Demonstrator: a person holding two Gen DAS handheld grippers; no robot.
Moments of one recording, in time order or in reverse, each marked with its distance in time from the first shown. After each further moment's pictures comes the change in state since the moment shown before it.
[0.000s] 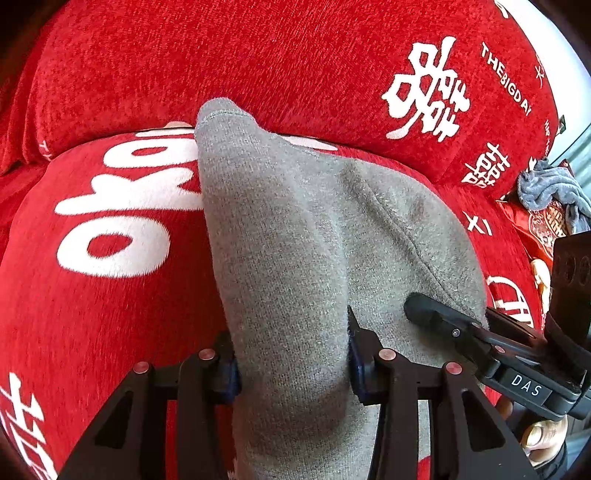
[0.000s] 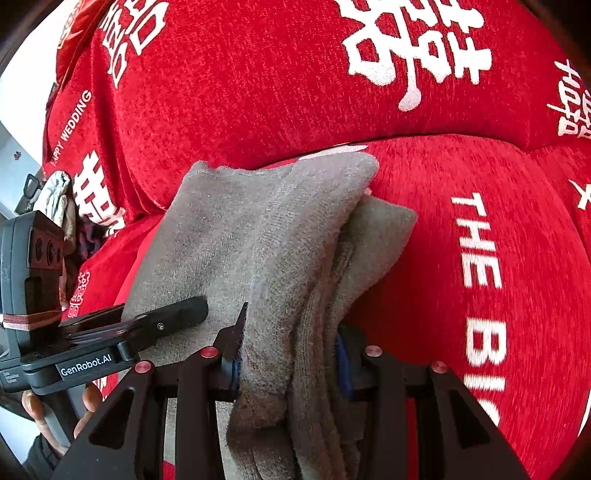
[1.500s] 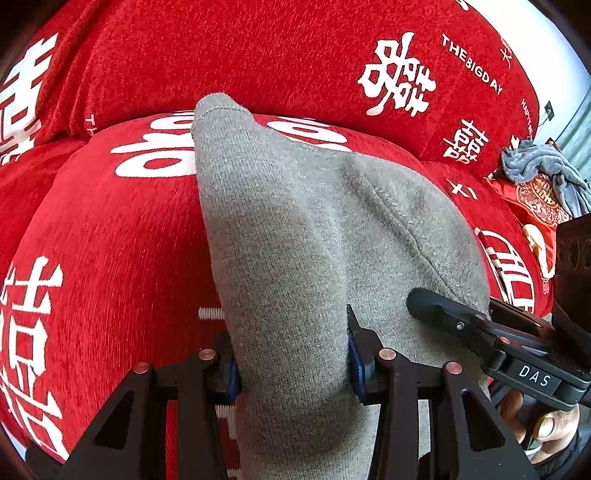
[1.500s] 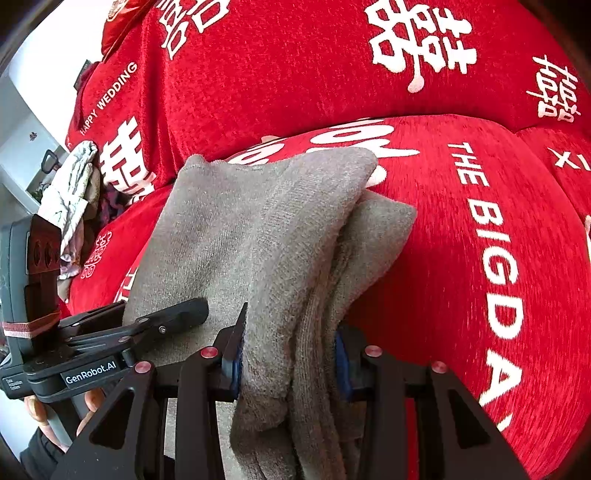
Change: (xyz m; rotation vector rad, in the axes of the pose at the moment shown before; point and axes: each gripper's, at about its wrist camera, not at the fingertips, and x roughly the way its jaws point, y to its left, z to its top) left arm -0.065 -0.006 -0.121 0.026 -0.075 0.040; right arm -0.050 0.045 -0.106 -0.053 -0.023 0.010
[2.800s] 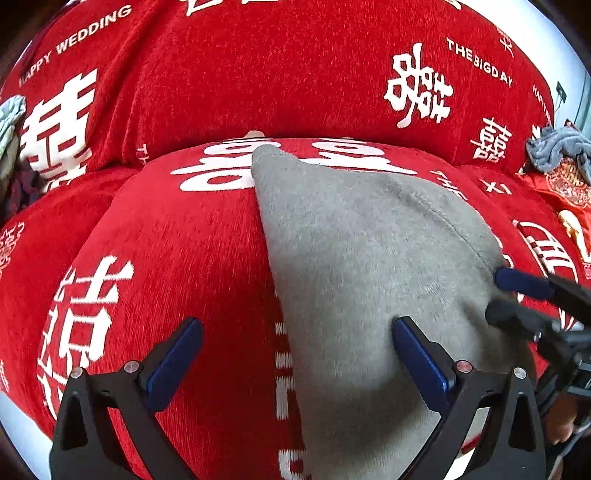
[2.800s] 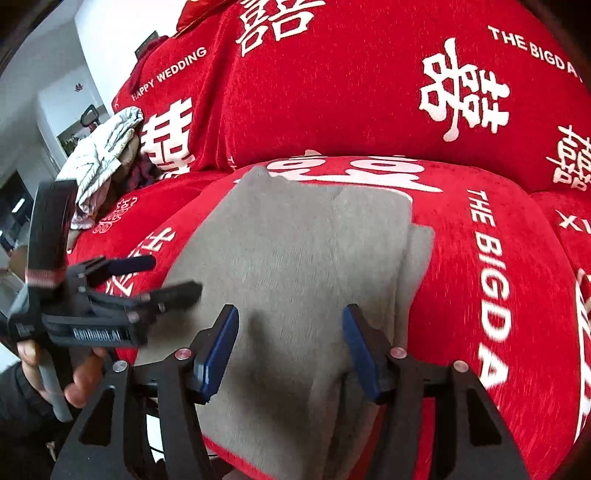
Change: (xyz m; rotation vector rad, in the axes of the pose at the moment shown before) left arm -0.024 0.012 -0.029 0.073 -0.127 0.211; right arm -0.027 0.028 -0.033 -0.247 -0.088 0.008
